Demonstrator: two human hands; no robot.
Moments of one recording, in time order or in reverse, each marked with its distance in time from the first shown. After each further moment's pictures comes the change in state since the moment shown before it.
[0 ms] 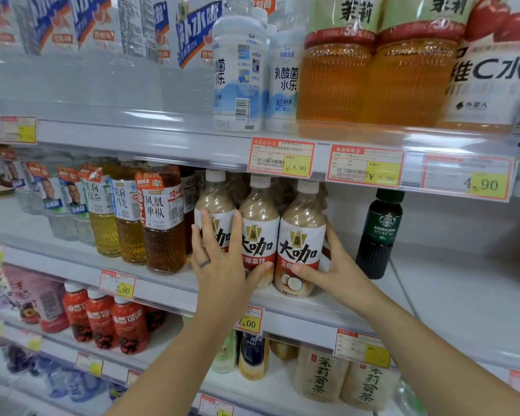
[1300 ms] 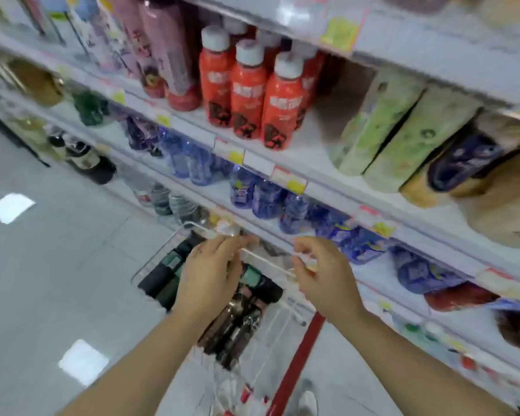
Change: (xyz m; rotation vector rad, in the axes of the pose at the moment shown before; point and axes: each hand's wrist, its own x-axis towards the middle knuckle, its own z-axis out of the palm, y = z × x) left_hand -0.280 -0.271 -0.081 -0.060 -0.477 -0.237; right_hand -0.149 0.101 0.345 -0.385 -0.234 0.132
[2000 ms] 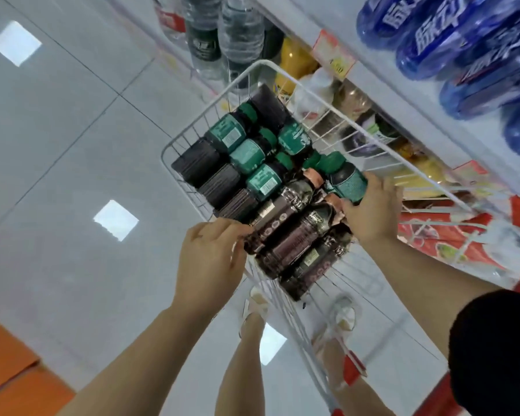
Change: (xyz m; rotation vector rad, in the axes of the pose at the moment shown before) left_hand -0.171 -0.218 0.115 0.059 -0.242 -0.414; right_hand 0.020 0.146 0.312 -0.486 -0.225 0.402
